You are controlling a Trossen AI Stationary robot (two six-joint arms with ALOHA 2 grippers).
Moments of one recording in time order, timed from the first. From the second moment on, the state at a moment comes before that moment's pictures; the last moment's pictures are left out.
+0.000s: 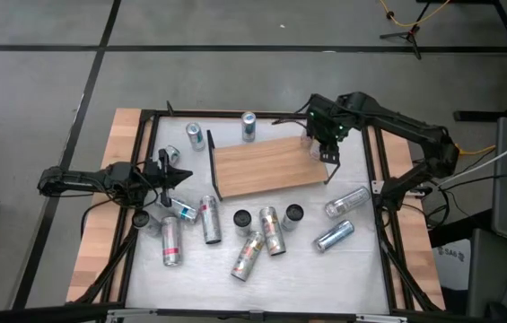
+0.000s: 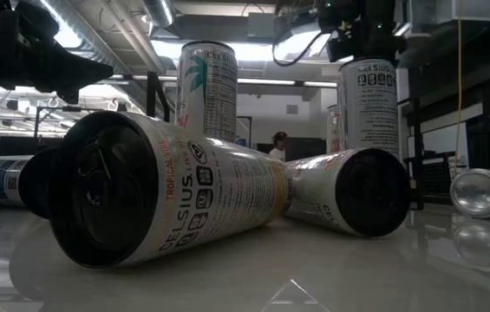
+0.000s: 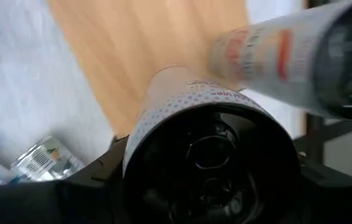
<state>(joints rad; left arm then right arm) -0.05 0.00 0.01 0.06 -0.28 -0.02 -0.46 1.52 1.48 -1.38 0.07 -0.33</state>
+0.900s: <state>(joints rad) -0.05 0.00 0.01 0.06 -0.28 -0.02 -0.46 1.52 1.41 -1.28 0.11 -0.32</state>
